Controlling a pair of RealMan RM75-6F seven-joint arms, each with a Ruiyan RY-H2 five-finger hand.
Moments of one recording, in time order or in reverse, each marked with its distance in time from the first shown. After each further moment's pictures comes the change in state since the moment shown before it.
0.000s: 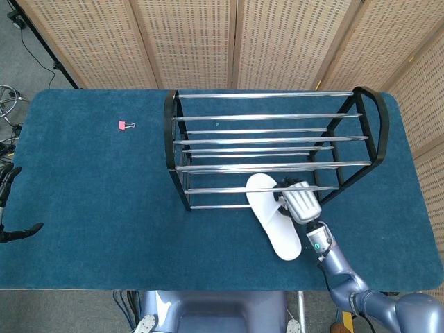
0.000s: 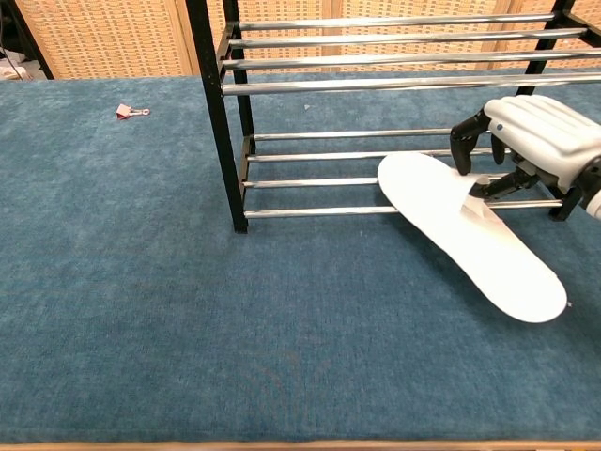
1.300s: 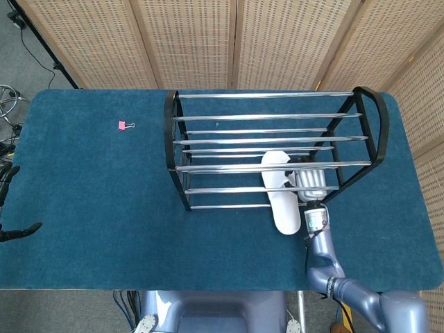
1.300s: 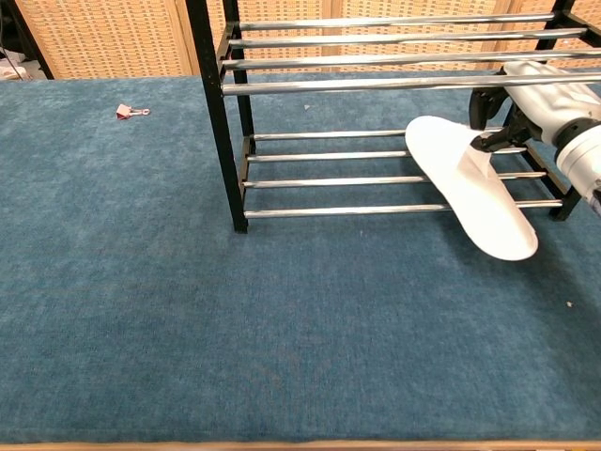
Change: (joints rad) left arm -0.003 0.013 -0.001 0.008 -0.009 -0.019 -0.029; right arm 0.060 -0.120 0.226 0.065 0.276 -0.088 -0.113
